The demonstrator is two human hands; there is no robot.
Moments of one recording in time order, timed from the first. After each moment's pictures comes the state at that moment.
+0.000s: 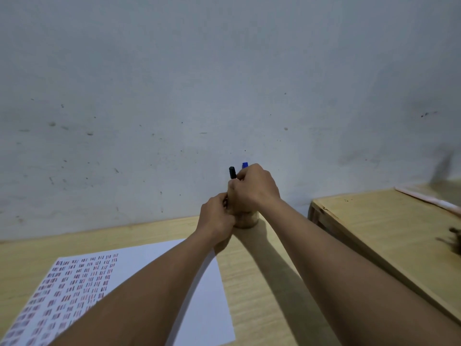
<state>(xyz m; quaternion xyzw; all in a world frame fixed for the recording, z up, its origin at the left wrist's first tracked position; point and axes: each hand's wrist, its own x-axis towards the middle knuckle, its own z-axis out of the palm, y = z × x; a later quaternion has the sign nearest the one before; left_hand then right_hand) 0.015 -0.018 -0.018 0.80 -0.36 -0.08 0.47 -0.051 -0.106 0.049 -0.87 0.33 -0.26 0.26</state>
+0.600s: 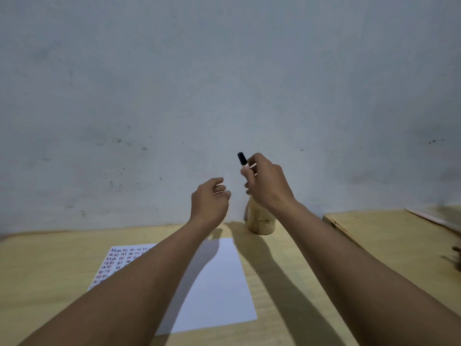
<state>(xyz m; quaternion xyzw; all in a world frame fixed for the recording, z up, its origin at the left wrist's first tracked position) 0.008 0.058 0.049 0.75 -0.27 -0.01 0.60 -0.080 -0.049 0.100 -0.87 0.19 -0.36 0.28</state>
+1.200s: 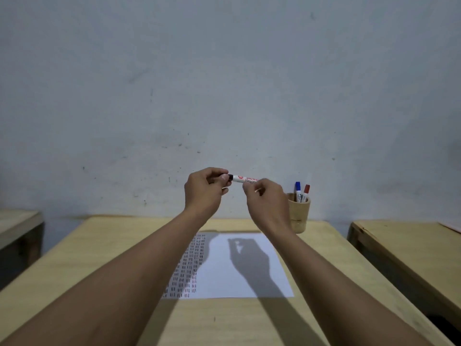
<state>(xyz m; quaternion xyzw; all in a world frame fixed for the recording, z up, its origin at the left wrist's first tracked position) 0.007 0.184 0.089 0.63 -0.24 0.02 0.74 -0.091 0.084 0.087 -0.81 0.23 -0.39 0.38</state>
